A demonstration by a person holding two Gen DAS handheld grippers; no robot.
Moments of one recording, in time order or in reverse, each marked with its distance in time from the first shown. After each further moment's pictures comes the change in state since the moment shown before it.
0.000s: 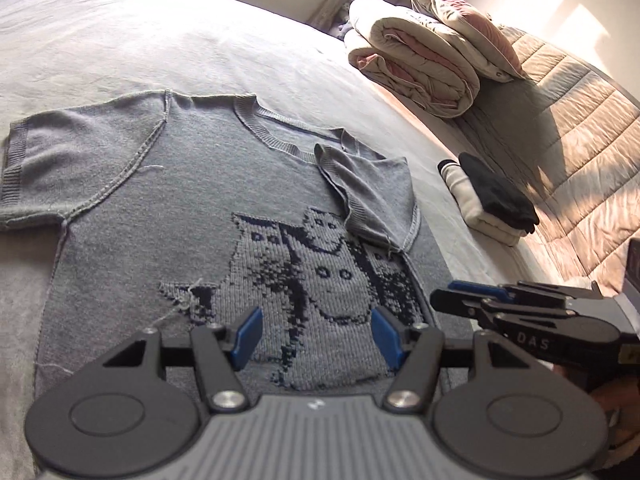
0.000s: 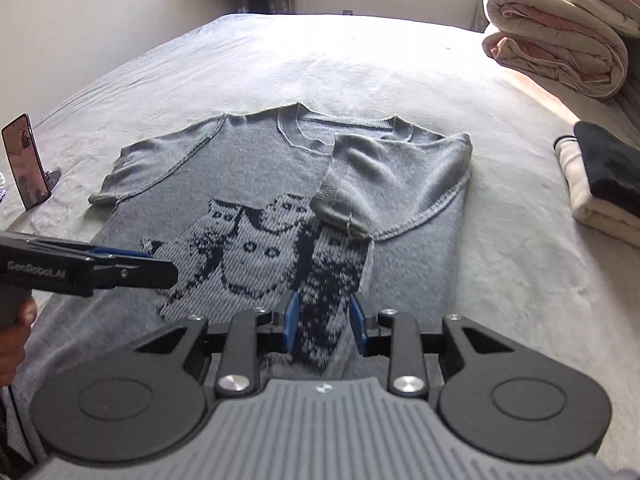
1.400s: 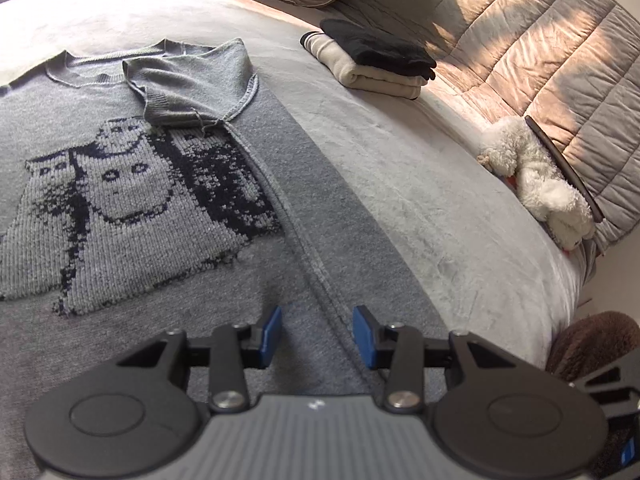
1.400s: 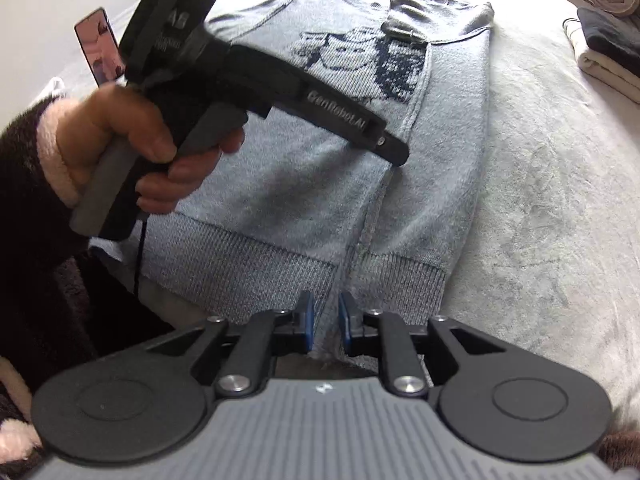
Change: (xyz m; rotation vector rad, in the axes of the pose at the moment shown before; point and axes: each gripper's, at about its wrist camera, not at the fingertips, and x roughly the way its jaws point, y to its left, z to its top) left arm 0.040 -0.103 -0.067 0.357 0.237 -0.148; right arm -0.114 0.032 -0.131 0.067 0.240 0.092
